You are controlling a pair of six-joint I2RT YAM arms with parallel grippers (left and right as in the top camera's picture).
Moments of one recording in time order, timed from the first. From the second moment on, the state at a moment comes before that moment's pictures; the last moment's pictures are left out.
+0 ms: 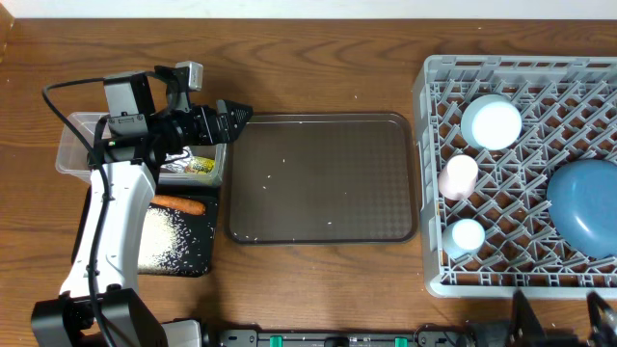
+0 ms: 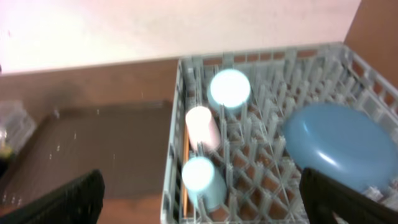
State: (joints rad) left arm 0.14 1.48 1.11 -0.44 0.75 -0.12; right arm 0.15 0.15 1.13 -1.29 0.13 0.18
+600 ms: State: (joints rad) left arm 0.14 1.48 1.11 -0.44 0.75 -0.12; right arm 0.08 0.02 0.28 -0.28 0.01 0.18
